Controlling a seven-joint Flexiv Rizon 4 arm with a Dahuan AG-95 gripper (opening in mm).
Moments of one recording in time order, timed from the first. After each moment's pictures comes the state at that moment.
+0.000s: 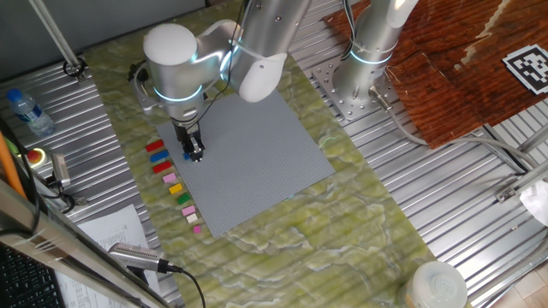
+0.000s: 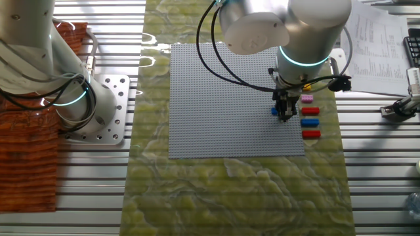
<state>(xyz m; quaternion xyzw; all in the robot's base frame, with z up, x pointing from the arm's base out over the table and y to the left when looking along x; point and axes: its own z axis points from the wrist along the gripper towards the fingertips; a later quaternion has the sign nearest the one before) 0.561 -0.007 0.008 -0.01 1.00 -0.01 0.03</state>
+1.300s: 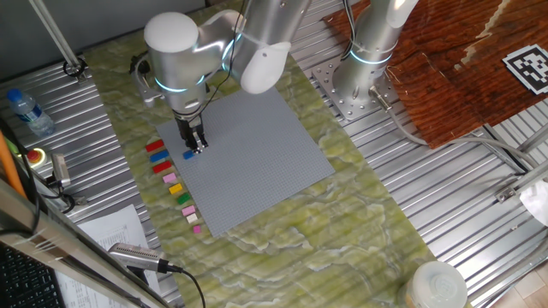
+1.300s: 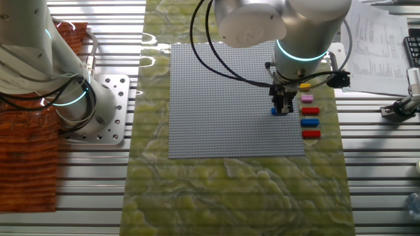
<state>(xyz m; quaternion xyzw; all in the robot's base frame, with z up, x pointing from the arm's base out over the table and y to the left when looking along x) 0.552 -0.002 0.029 -0.01 1.00 0.00 0.03</state>
